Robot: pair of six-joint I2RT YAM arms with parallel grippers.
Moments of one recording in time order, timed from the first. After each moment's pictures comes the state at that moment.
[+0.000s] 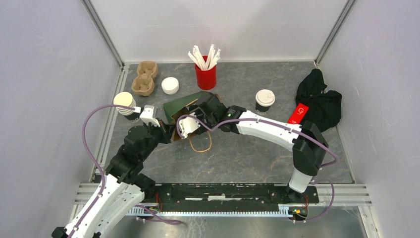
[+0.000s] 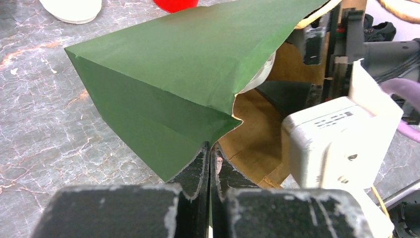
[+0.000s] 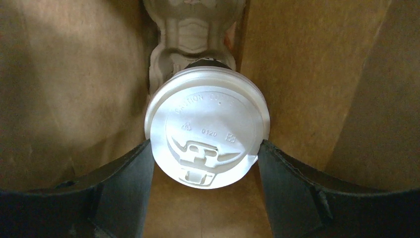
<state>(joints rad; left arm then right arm) -0.51 0.49 0.58 -0.36 -0.10 -0.39 0.99 1.73 1.40 -0.36 0.11 -1.25</state>
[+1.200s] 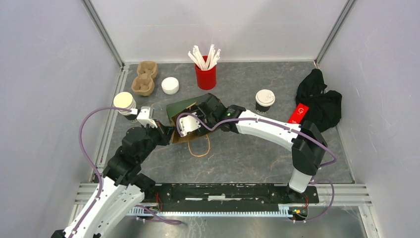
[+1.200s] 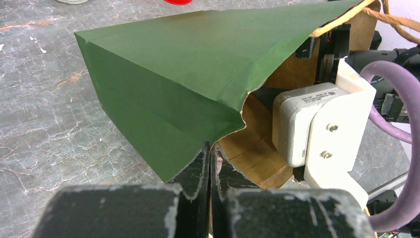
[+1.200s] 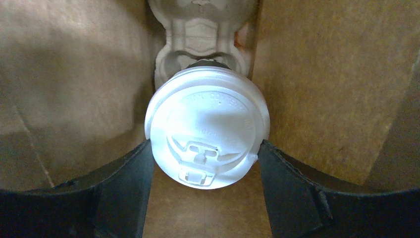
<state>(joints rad) -0.51 0.46 0.61 -0.44 -0.10 -0.47 0.99 1.75 1.42 -0.43 0.12 -1.13</state>
